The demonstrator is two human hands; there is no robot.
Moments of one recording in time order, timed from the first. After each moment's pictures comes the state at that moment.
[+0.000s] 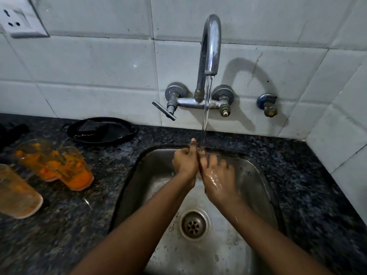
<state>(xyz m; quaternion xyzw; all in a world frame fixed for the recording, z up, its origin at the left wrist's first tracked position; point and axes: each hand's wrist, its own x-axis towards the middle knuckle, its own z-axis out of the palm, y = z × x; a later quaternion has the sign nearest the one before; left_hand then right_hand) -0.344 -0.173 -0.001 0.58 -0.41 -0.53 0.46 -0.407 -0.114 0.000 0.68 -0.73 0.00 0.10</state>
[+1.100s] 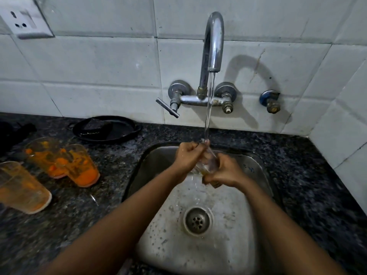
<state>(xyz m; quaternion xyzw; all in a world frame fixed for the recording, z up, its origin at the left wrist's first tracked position) -0.314 -0.179 0.006 0.43 -0.57 -0.60 0.36 -0.440 -0.123 0.007 0.53 -0.70 0.27 -0.41</state>
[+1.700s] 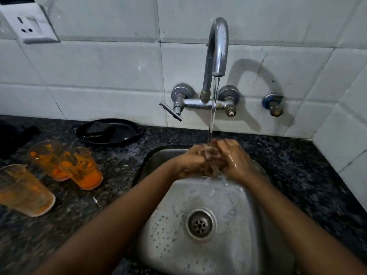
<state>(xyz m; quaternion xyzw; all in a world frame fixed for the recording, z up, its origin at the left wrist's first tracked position) -0.306 -0.191 0.016 0.30 -0.61 -0.72 0.16 -0.459 -0.147 0.008 0.73 -0.66 0.19 -0.03</state>
